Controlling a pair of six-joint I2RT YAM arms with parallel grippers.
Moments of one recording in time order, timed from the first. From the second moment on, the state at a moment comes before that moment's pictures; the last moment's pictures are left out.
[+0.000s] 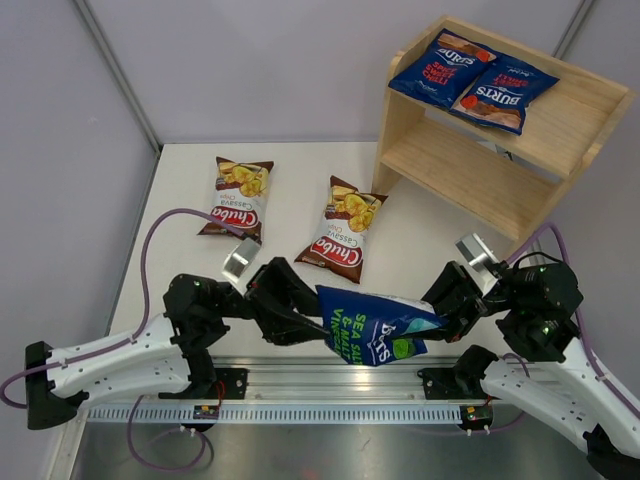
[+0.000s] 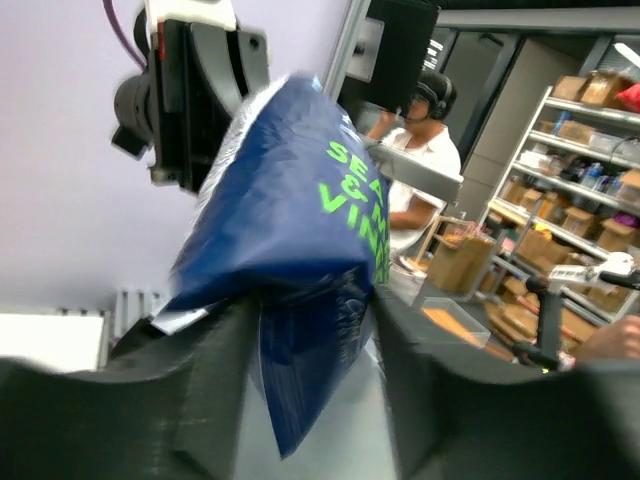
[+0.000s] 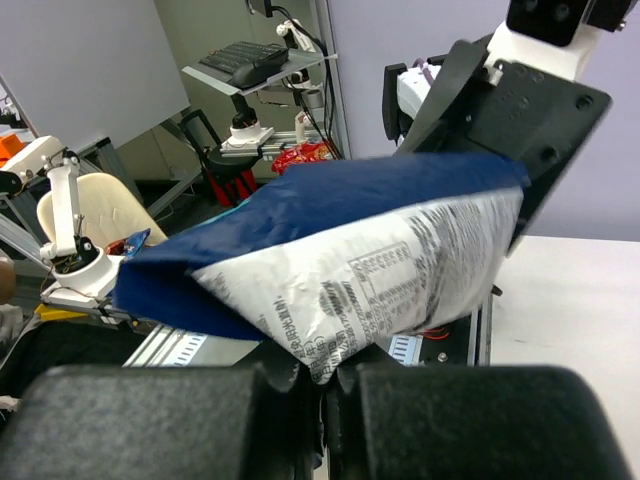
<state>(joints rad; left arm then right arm) -1.14 0.80 0.66 0.73 0.61 -0.74 0.78 0.59 0.90 0.19 -1.04 0.60</state>
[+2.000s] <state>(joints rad) -1.17 0.64 0.84 -0.06 0.24 -0.34 0.78 0.50 0.94 -0.39 -0.52 0.60</state>
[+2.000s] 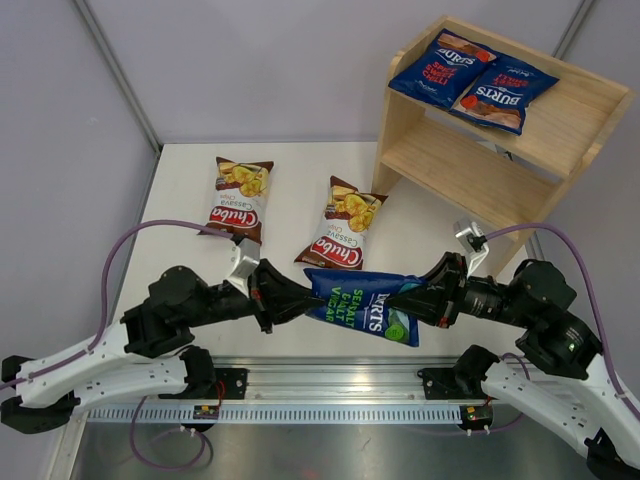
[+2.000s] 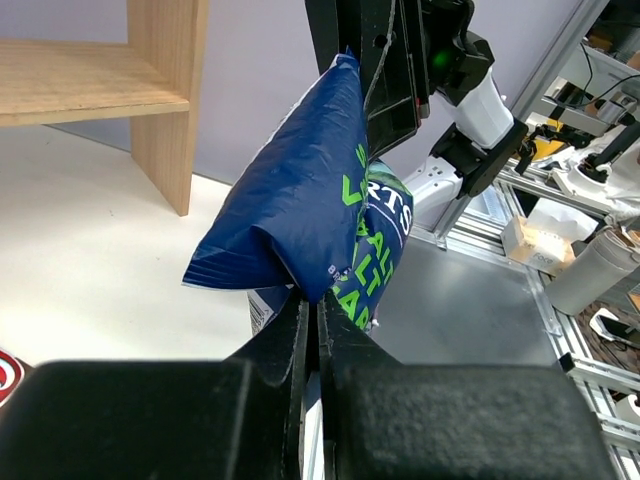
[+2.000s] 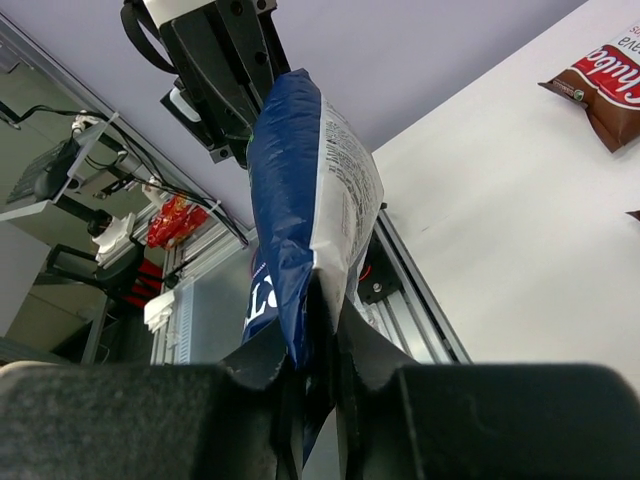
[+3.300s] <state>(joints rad) -1.17 0.25 0.87 -0.93 -0.59 -0.53 0.78 0.84 1.39 -0.11 0.57 0.75</state>
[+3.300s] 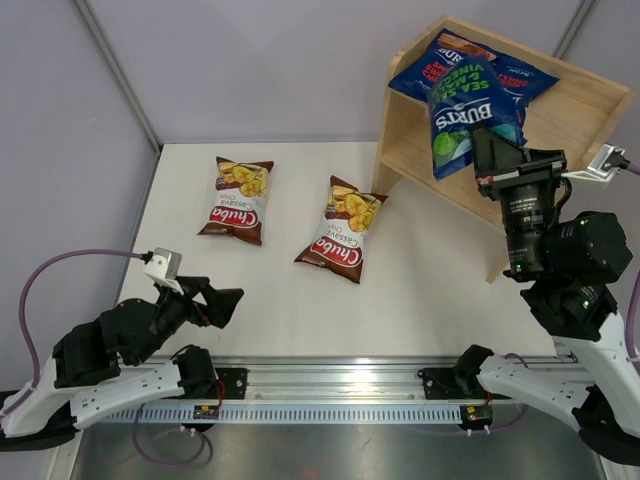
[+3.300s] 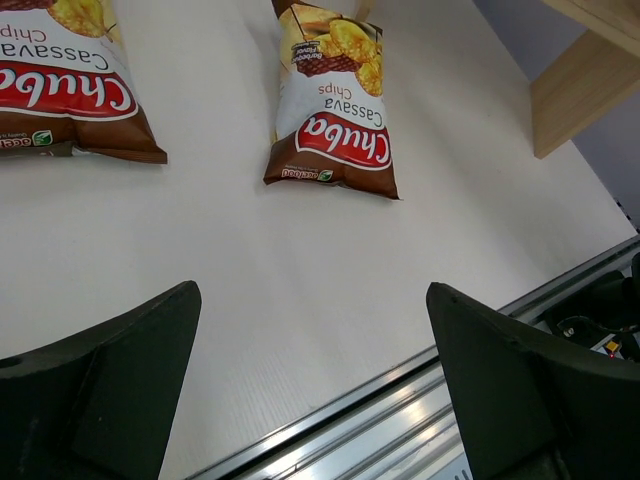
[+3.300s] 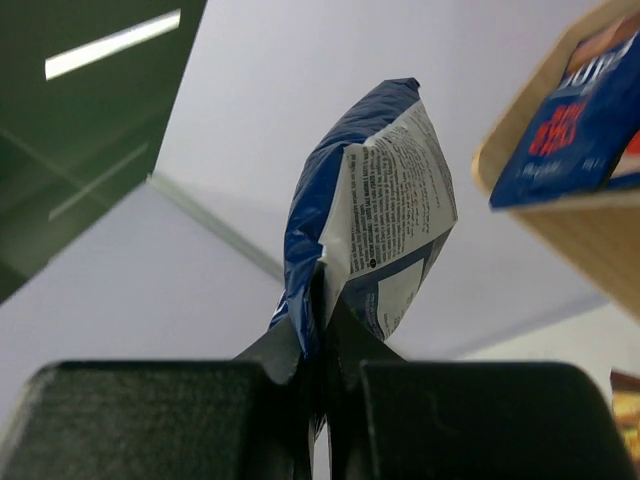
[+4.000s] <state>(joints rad) -1.17 0.29 0.85 -0.92 -0.57 -0.53 0.59 1.04 1.45 0.50 1.04 0.29</state>
